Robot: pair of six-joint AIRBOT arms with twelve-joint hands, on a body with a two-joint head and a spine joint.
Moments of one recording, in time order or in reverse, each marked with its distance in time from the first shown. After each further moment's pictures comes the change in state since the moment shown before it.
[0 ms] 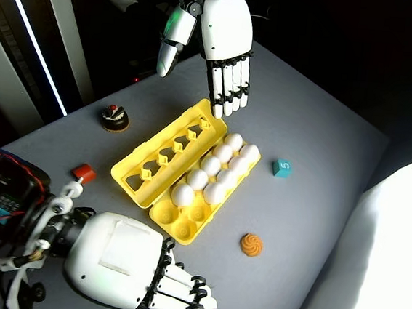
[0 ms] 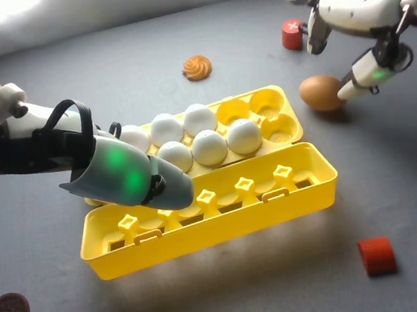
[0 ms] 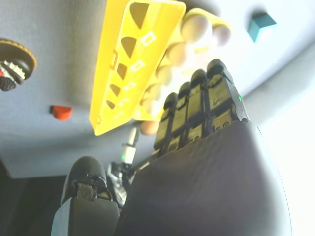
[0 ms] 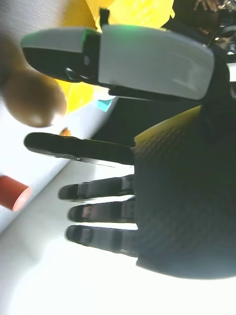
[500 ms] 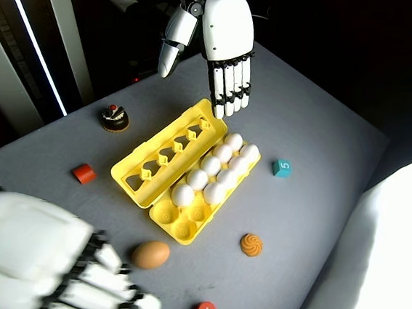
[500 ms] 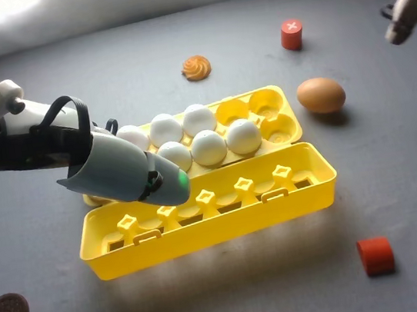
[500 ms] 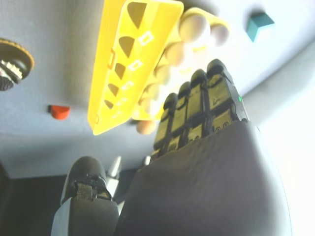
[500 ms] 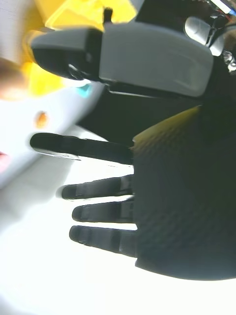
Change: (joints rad) left arm -0.004 -0.001 0.006 0.006 0.002 0.000; right arm 0.005 0.409 -0.362 0.104 -0.018 -0.042
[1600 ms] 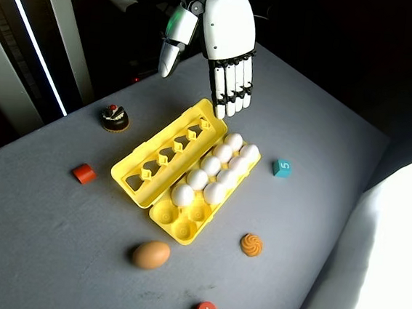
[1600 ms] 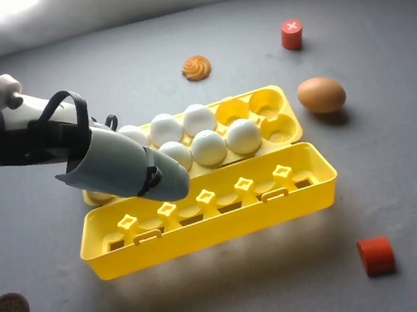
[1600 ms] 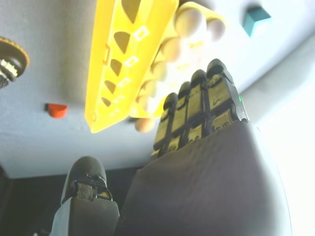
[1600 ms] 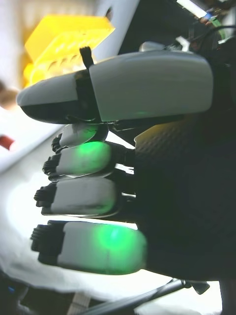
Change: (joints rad) left arm -0.008 -0.001 0.004 0.003 0.002 0.006; right arm 0.039 0.433 -0.346 0.157 -0.034 -0.165
